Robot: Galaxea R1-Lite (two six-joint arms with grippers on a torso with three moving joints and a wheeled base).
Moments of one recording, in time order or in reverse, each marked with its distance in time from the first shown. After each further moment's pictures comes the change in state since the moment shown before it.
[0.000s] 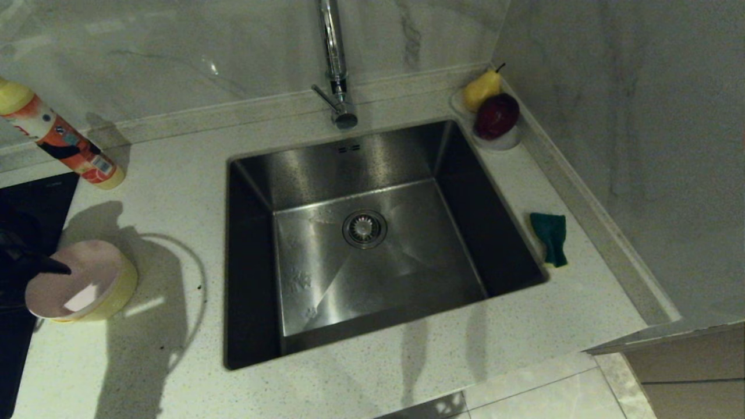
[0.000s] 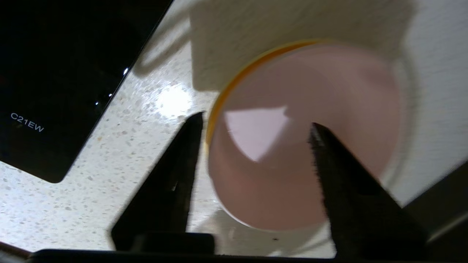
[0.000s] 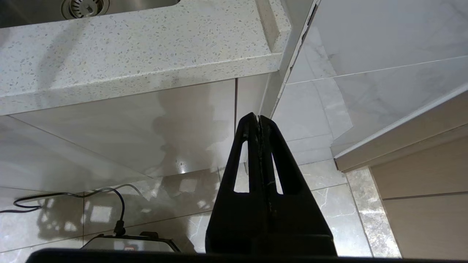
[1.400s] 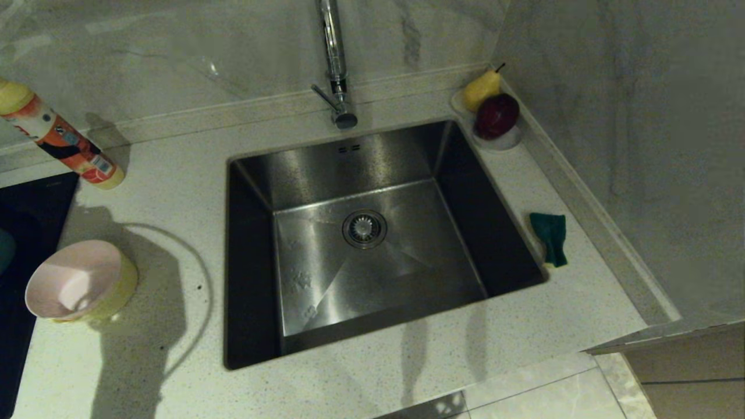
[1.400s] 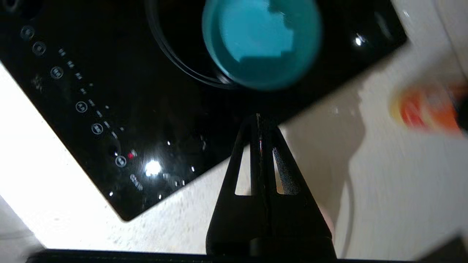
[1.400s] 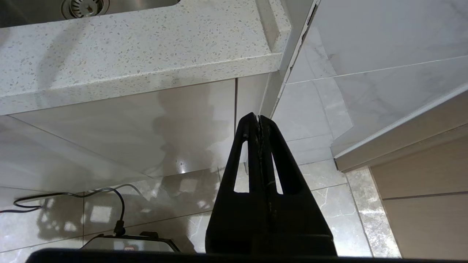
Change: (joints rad) left arm 0.326 0.040 -0.383 0.155 0.068 -0.148; right arm 0.000 0.000 0.000 0.001 0.000 0.000
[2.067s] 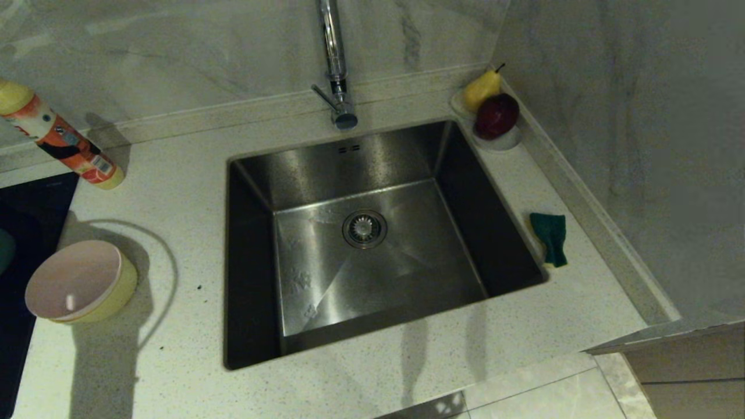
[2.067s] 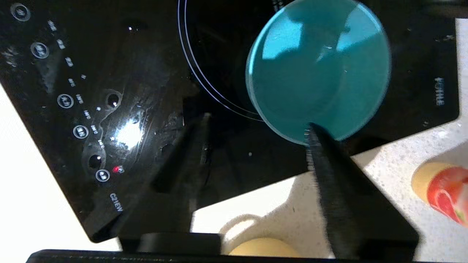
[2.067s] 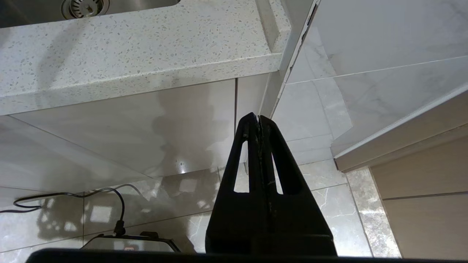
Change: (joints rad) left arm 0.038 0.196 -0.071 0.001 -0.011 -0.169; right arm 0.000 0.000 0.000 0.000 0.000 0.000
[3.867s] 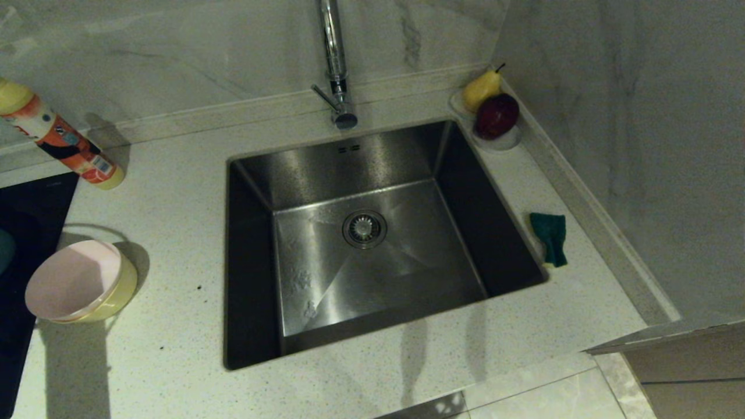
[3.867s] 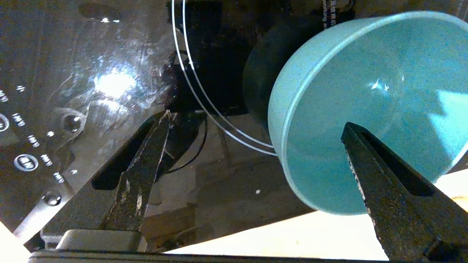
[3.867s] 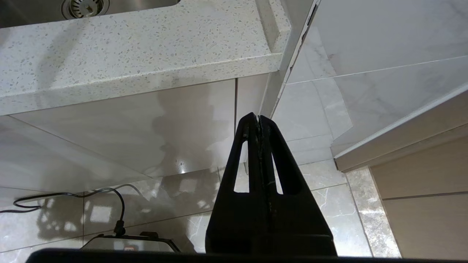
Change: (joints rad) left arm 0.032 0.231 -0.124 0.036 -0.161 -0.041; right arm 0.000 0.000 0.000 0.000 0.000 0.000
